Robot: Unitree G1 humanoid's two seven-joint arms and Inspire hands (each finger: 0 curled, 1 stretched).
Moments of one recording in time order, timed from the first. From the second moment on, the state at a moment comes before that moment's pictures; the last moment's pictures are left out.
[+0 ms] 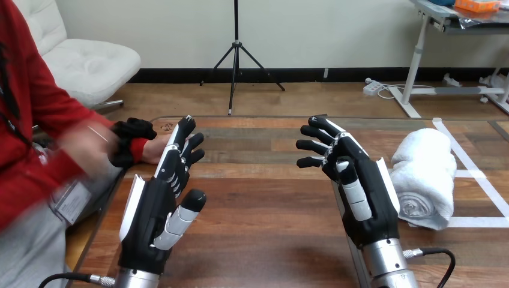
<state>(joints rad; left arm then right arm) -0.07 0.10 0.02 0.71 -0.07 -1.07 -0.22 -0.35 0.01 -0.17 1.09 0.19 -1.05 0.43</state>
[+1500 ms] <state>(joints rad) -0.07 0.10 0.02 0.71 -0.07 -1.07 -0.23 -0.35 0.01 -0.18 1.09 0.19 -1.05 0.44</state>
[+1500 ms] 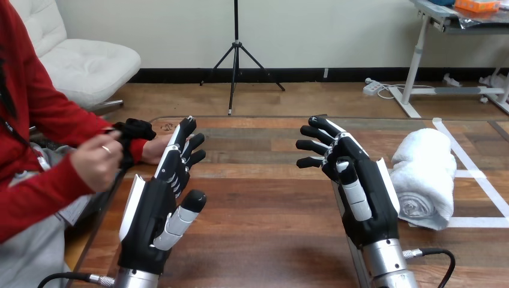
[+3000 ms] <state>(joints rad) -0.07 0.10 0.02 0.71 -0.07 -1.07 -0.24 -0.35 0.01 -0.18 1.10 0.19 -1.06 0.44</state>
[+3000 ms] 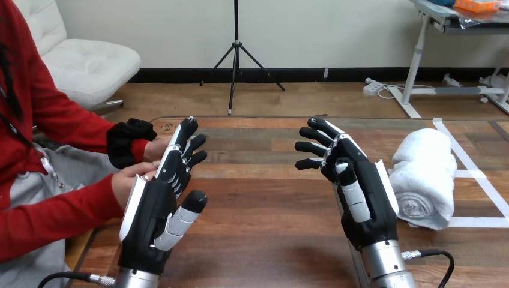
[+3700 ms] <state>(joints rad) -0.07 0.10 0.02 0.71 -0.07 -1.07 -0.25 -0.35 0.01 -0.18 1.10 0.19 -1.06 0.44</state>
